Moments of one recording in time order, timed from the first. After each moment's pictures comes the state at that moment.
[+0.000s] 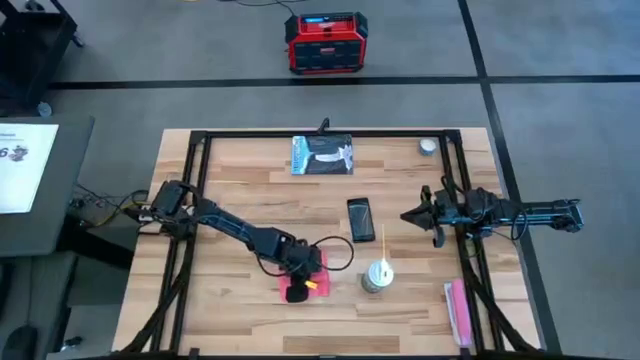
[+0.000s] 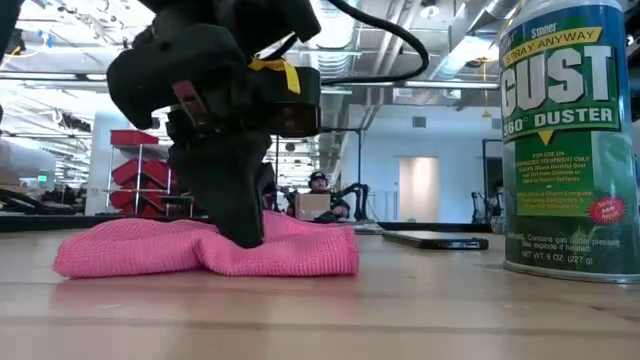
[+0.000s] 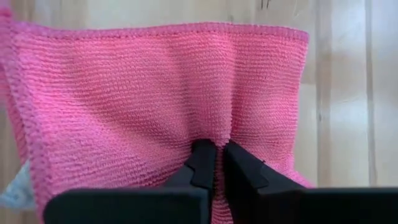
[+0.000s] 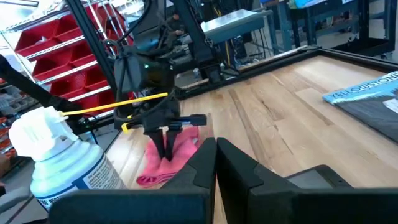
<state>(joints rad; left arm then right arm) -0.30 1.96 1.10 -0.31 0.09 -0.38 0.01 0.05 0.01 0.01 -0.02 0.32</state>
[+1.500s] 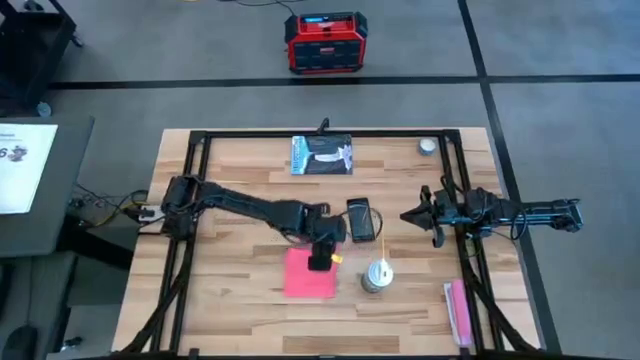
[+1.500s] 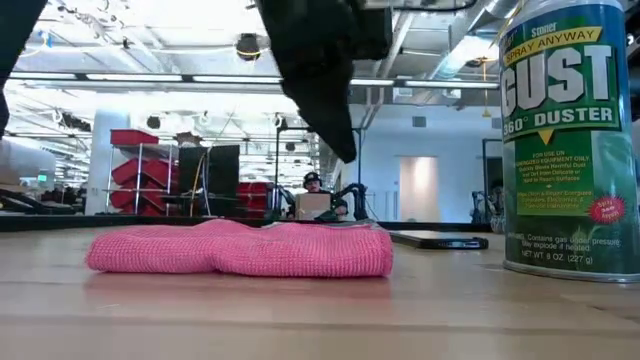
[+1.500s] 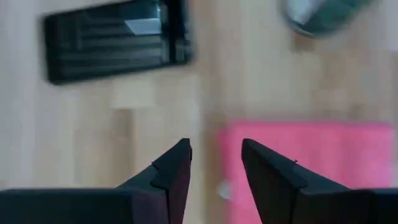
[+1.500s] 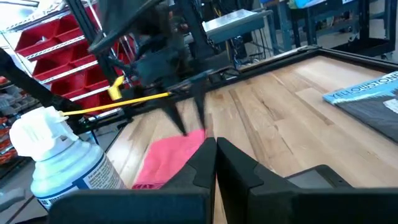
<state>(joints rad) -0.09 1.97 1.60 -0.73 -0.14 -0.04 0.01 0.05 0.01 0.01 -0.02 0.32</state>
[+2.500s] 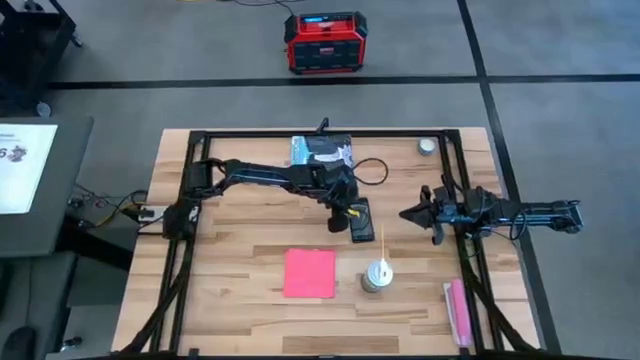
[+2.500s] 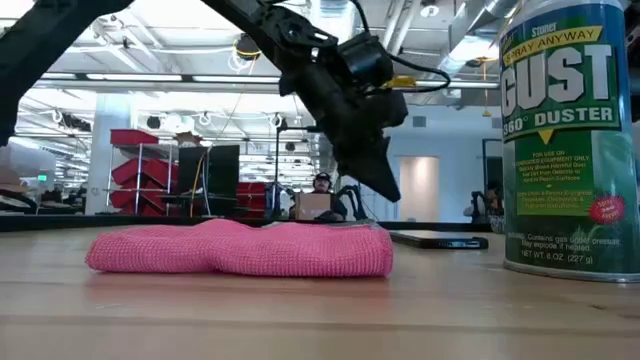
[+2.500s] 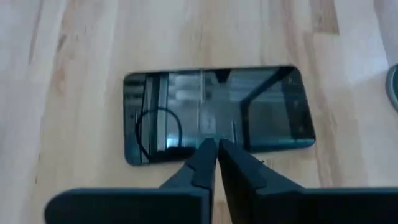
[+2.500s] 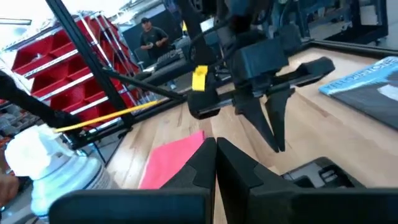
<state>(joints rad) 0.17 2.12 1.60 -0.40 0.16 0.08 -0.02 0.06 0.01 0.01 0.00 0.40</state>
